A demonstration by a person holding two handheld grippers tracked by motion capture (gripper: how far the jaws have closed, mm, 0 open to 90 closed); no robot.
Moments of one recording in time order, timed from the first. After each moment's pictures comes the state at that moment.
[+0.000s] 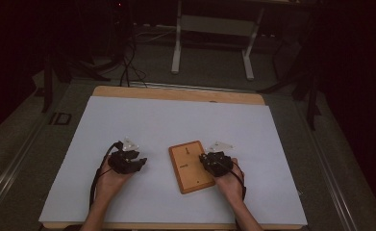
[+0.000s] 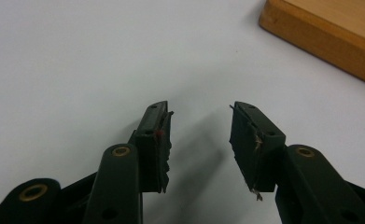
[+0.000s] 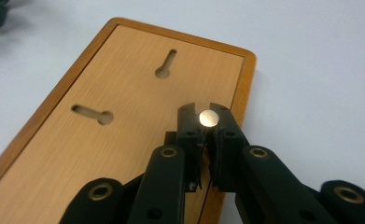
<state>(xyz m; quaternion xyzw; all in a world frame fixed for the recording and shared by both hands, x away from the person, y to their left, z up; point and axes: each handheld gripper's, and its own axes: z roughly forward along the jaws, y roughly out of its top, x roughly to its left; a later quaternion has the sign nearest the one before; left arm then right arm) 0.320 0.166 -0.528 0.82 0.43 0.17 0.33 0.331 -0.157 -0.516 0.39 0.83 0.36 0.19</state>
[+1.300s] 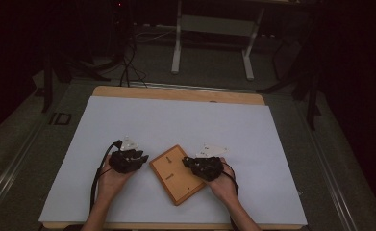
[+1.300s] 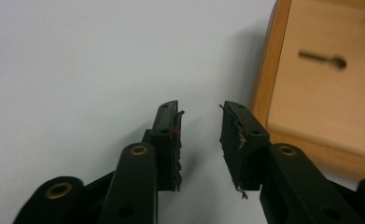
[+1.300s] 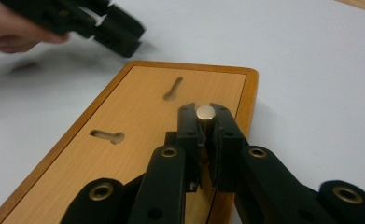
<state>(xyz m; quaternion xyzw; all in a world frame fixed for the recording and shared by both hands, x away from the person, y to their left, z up) 0.318 0.165 -0.522 0.81 0.42 0.17 0.37 0.317 -0.131 -0.507 0.26 0.84 0.46 0.12</state>
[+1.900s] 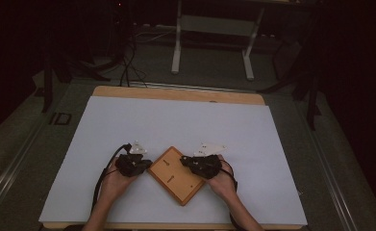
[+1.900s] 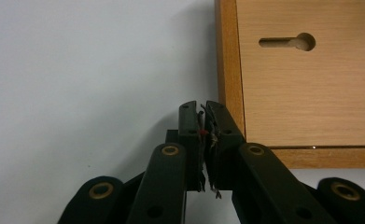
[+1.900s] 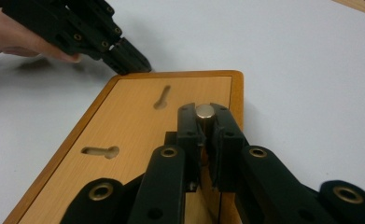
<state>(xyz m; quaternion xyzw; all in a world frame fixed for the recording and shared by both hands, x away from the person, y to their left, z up) 0.319 0.149 -0.530 0.85 0.38 0.11 0.34 0.325 -0.128 -0.508 0.23 0.85 0.46 0.11</state>
